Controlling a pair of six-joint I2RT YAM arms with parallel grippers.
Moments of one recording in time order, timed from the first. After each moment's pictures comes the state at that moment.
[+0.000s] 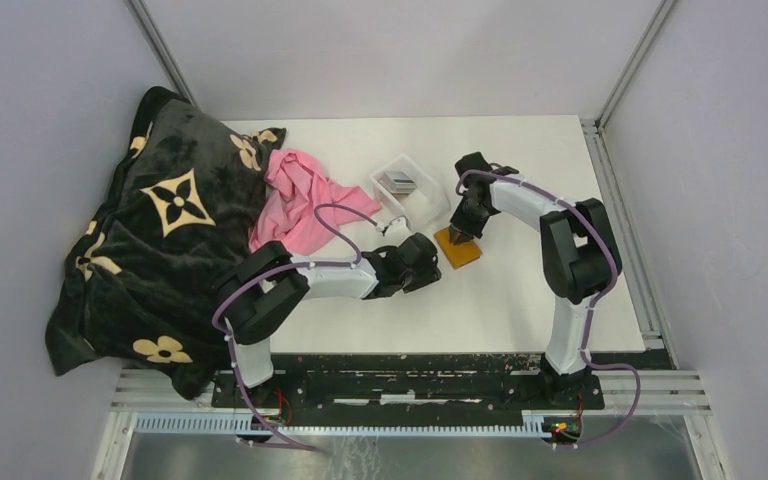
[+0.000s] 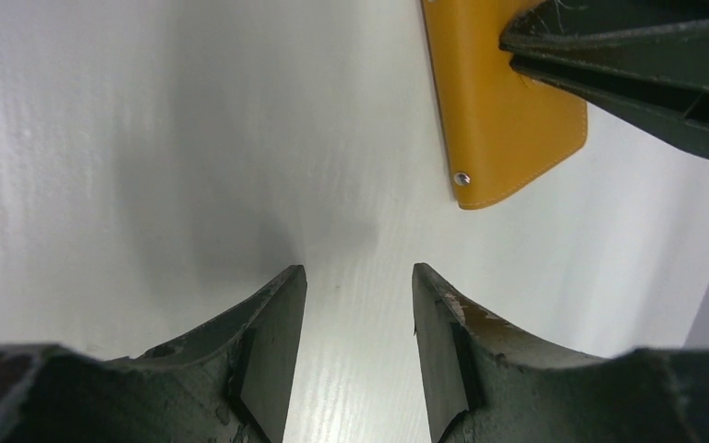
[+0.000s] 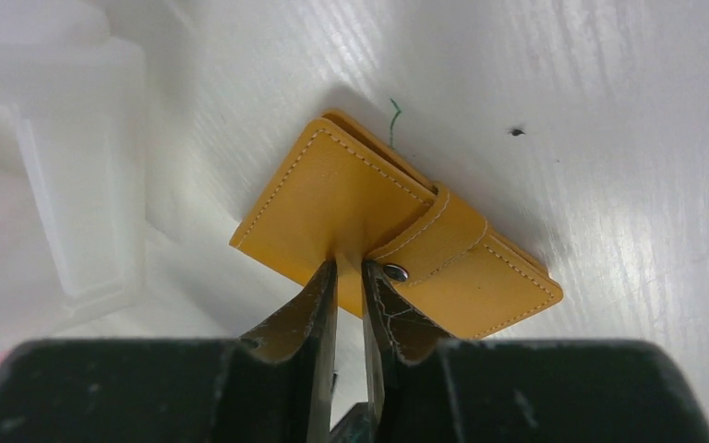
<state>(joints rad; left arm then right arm) -0.99 1.84 1.00 -0.01 -0.28 -1.20 0.36 1.96 1.38 -0.72 -0.02 0.91</state>
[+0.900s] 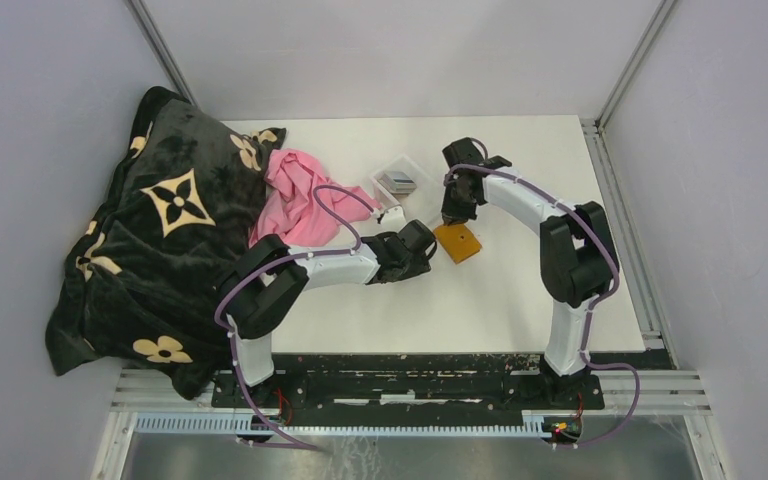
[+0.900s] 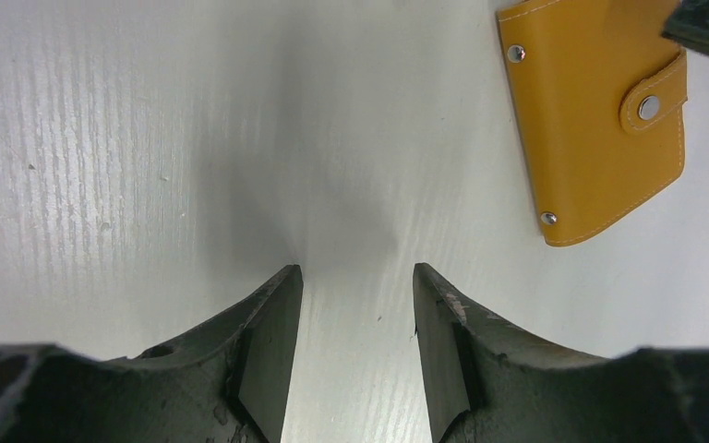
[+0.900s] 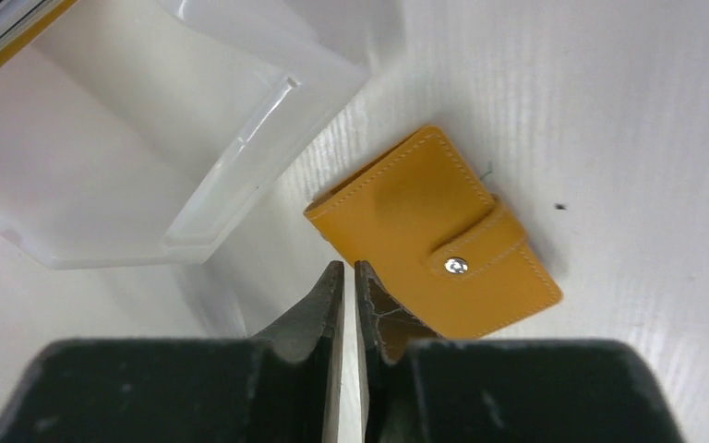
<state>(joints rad) -0.92 1.87 1.12 -0.24 -0.36 -1.07 0.42 1.95 1.50 -0.69 0.03 0.62</state>
